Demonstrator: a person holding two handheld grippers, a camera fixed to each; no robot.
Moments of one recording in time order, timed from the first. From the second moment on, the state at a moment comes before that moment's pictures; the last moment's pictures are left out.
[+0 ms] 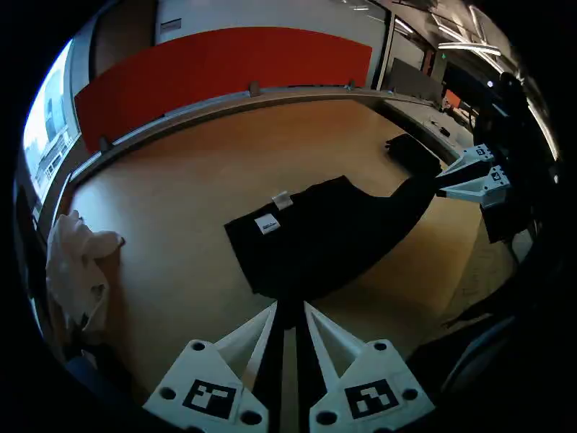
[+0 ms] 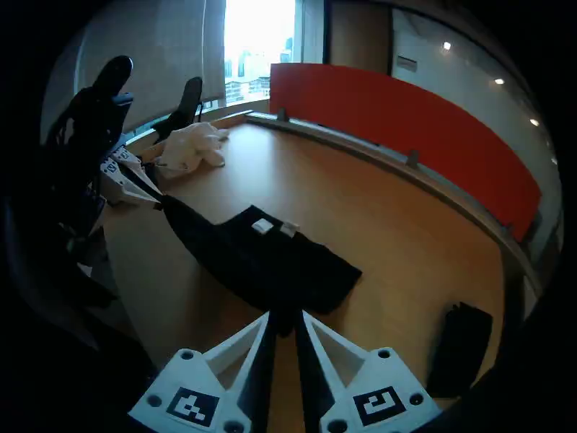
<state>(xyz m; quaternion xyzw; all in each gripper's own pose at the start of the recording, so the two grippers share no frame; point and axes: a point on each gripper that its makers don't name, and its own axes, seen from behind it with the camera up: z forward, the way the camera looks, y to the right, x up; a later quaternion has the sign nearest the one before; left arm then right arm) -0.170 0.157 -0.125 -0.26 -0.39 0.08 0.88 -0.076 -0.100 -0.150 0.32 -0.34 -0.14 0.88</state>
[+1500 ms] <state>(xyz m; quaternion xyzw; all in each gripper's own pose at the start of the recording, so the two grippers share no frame) -0.251 0.165 -0.020 -0.23 -0.42 0.09 0.87 -0.164 -0.089 -0.053 0.28 -0.41 -0.14 0.86</state>
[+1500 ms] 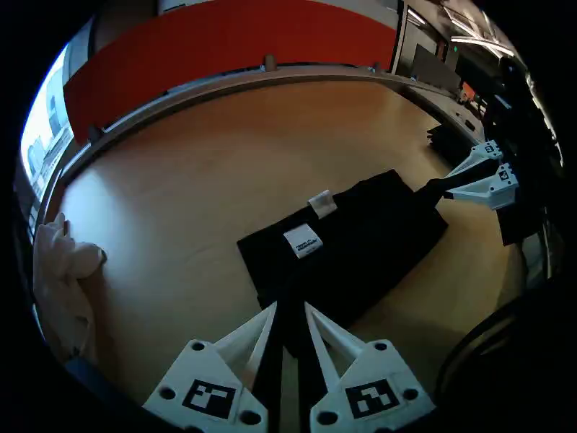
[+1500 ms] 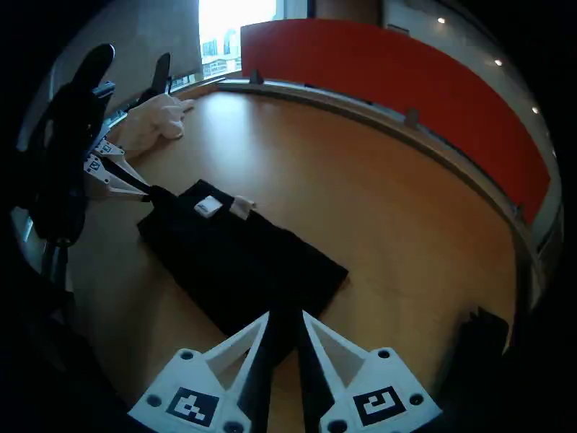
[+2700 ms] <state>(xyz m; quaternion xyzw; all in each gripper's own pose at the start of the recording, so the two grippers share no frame) -0.278 0.144 0.023 -0.18 -0.41 0.13 0.88 -0.198 -0.074 -0.016 0.23 -0.42 -0.16 0.87</state>
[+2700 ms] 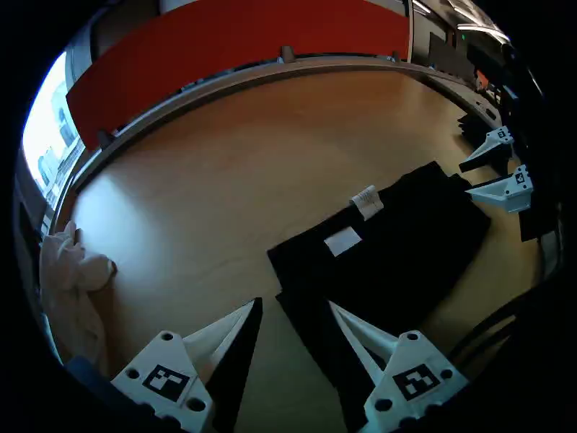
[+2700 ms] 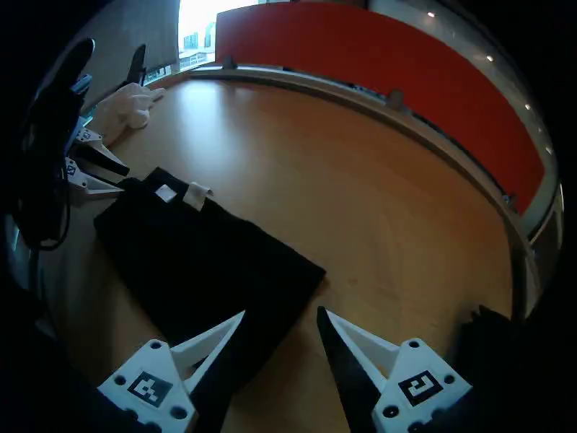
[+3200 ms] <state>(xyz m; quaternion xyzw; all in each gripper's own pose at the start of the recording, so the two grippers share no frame) -0.257 0.132 0.047 -0.16 -0.40 0.13 0.89 -0.179 -0.066 0.018 0.21 -0.40 -0.16 0.88</state>
